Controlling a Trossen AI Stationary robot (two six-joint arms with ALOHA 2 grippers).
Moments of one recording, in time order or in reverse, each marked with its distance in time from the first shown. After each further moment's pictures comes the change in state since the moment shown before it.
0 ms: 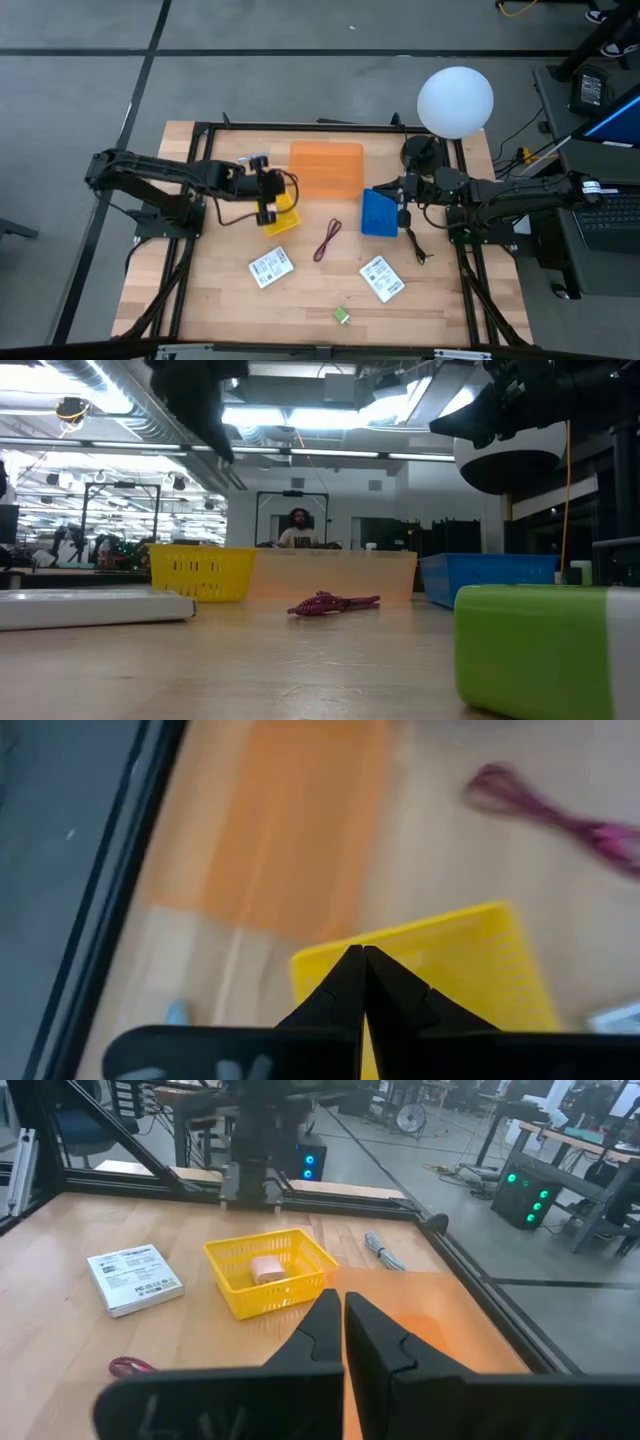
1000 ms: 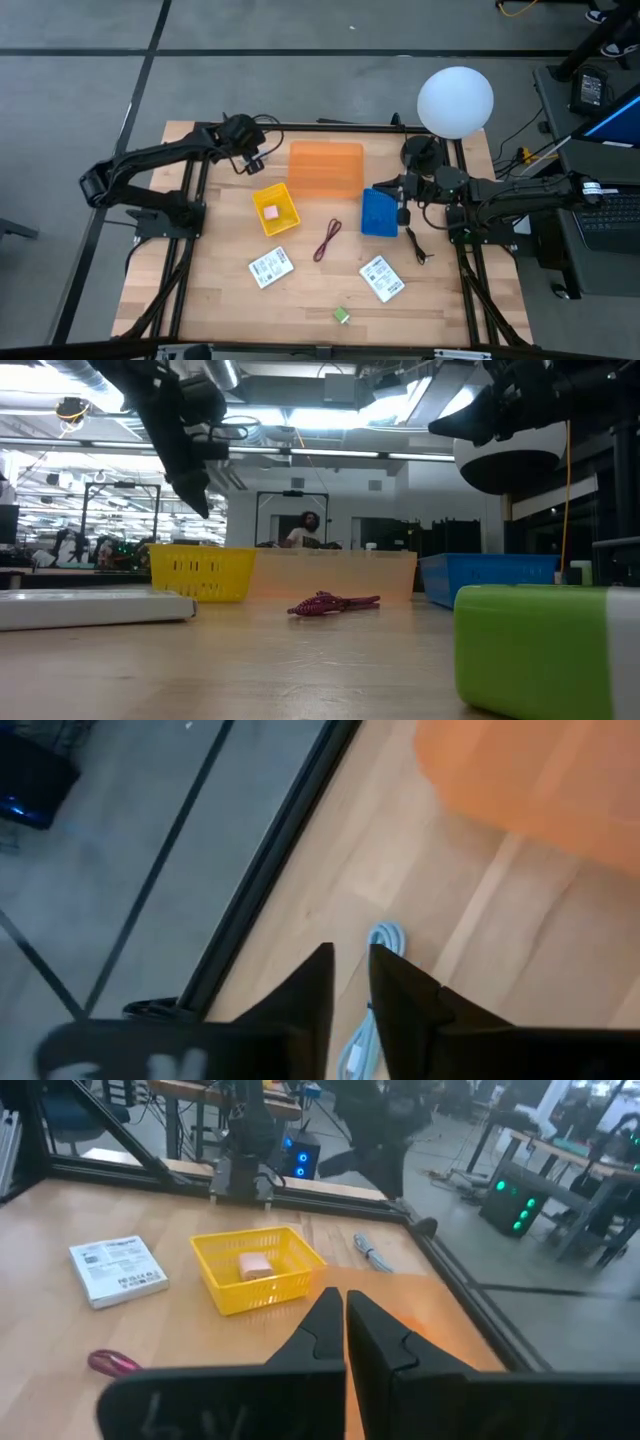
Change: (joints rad) left arm 0.648 -0.025 -0.216 0.257 0.062 0.365; right arm -0.017 0.000 0.000 0.010 0.005 -0.074
